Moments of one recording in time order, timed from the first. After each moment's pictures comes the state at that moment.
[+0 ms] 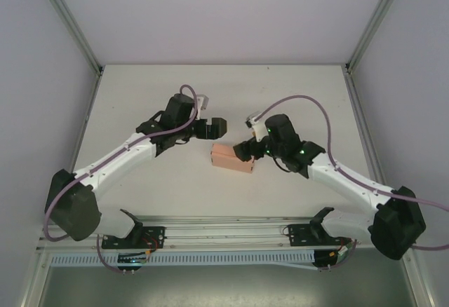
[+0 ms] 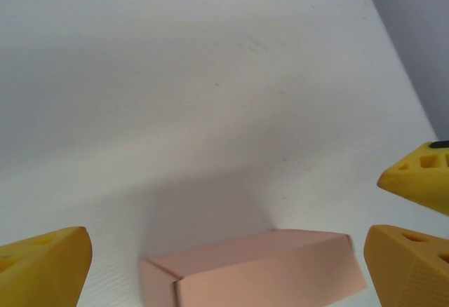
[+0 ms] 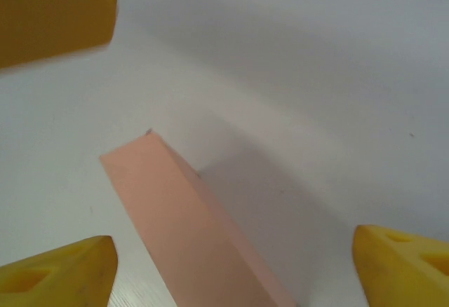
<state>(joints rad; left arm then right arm) -0.61 1.39 1.06 -0.37 0.16 -0.50 0.70 1.19 0.80 -0.27 -0.16 0.06</state>
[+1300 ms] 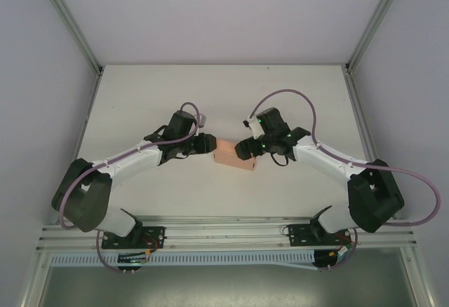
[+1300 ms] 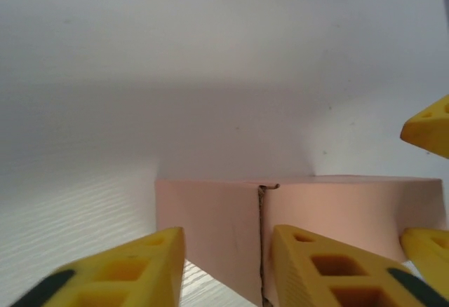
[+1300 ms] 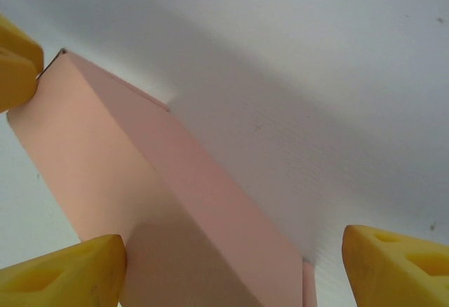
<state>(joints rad) -0.58 1.48 0.83 -0.16 0.32 -0.63 0.62 1.40 0.89 -0.41 -0.20 0.16</state>
